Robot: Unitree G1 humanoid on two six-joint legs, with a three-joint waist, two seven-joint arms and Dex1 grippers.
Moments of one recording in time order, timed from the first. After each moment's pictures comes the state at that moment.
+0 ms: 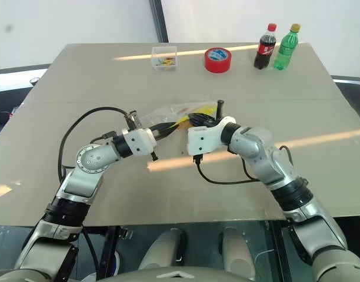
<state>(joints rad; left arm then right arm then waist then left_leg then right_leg) -0.39 0.56 -0.13 0.02 0.07 -0.38 -0.71 -0.62 -0.47 0.38 -0.08 -0.51 -0.12 0.59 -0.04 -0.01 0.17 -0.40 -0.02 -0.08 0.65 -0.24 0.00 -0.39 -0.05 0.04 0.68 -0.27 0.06</state>
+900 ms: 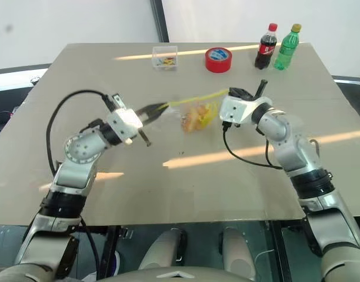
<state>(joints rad) -0.52 0.55 -0.04 0.07 -0.06 -0.30 -0.69 -0.68 -0.59 0.23 0.03 -0.52 0.00 0.47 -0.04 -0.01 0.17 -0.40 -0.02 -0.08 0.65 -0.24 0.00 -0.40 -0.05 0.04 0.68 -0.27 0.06</state>
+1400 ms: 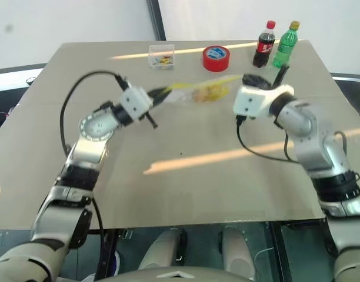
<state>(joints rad) -0.56 0.54 -0.10 0.35 0.01 -0.40 -0.73 -0.49 -0.69 0.14 -0.27 -0.46 0.13 0.58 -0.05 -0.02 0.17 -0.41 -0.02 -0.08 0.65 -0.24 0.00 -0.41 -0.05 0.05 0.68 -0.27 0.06</state>
